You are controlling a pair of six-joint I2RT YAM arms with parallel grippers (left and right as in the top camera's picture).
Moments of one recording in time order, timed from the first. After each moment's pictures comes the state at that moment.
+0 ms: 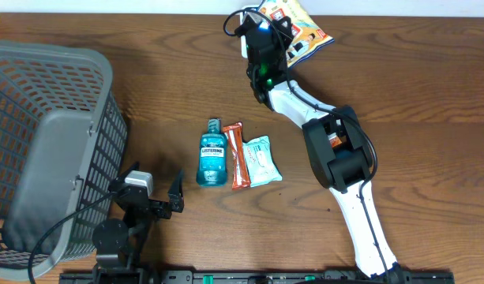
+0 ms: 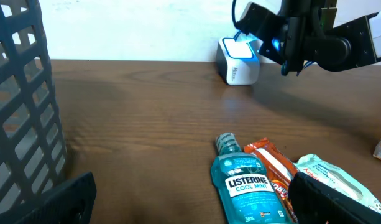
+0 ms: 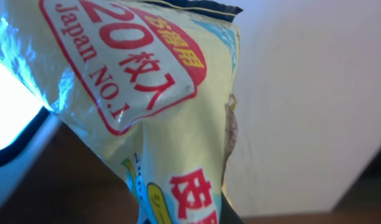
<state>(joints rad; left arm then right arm) -0.01 0.02 0.07 -0.24 0.23 -0.07 0.48 2.55 1.90 0.46 0.89 -1.08</state>
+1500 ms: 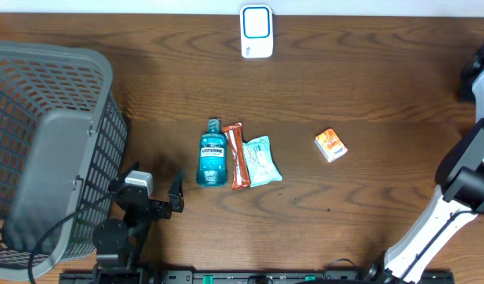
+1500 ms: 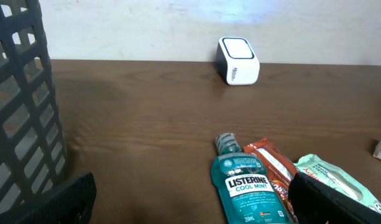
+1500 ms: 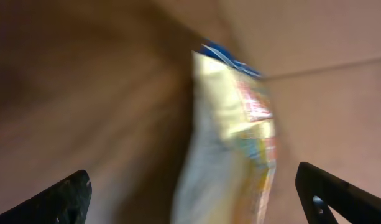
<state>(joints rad) -0.01 0.02 0.07 -0.24 0.23 -0.07 -0.45 2.24 1.90 -0.73 0.61 -0.06</state>
